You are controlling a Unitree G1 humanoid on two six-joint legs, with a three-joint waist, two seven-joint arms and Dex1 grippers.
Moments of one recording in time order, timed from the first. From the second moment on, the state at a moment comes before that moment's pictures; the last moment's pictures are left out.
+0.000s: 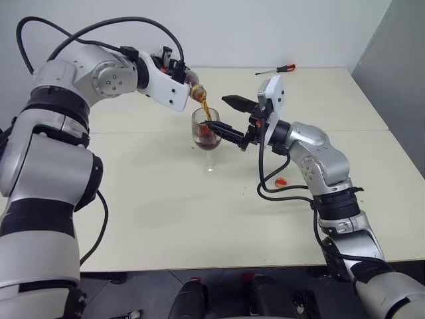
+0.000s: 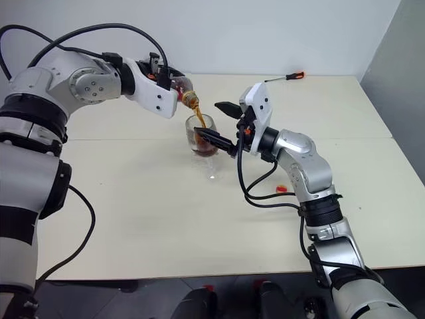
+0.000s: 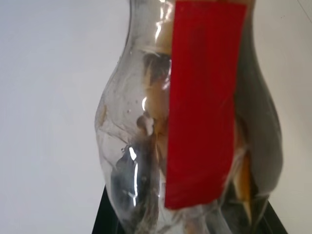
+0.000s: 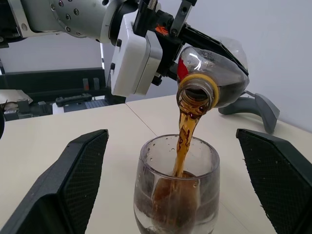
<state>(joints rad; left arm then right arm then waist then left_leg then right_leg) -1.59 0.72 -0.58 1.30 0.81 -0.93 -0.38 -0.84 -0.23 0.10 0.10 0.39 0.39 0.78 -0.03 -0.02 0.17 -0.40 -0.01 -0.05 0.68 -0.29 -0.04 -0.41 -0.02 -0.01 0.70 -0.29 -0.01</state>
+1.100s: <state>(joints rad) -1.55 0.65 -0.38 1.33 0.56 -0.82 -0.66 -0.85 -0.23 0.10 0.11 0.39 0.39 0.79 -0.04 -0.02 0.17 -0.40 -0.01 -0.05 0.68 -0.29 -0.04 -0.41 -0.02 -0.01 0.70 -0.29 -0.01</state>
